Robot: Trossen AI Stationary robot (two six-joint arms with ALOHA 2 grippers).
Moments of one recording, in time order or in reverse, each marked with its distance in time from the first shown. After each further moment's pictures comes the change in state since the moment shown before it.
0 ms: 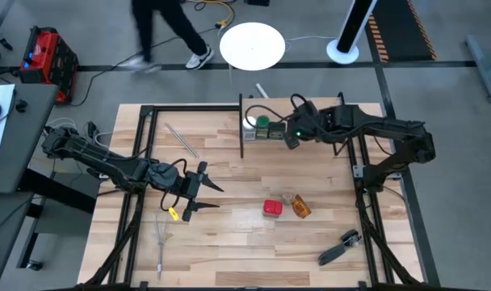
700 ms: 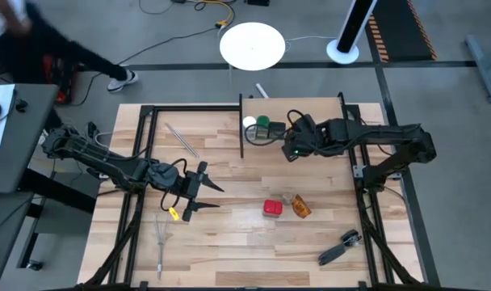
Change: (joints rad) left arm 0.000 0.000 0.000 0.000 0.000 -0.010; right arm 0.102 0.001 -0.101 0.016 -0.007 0.117
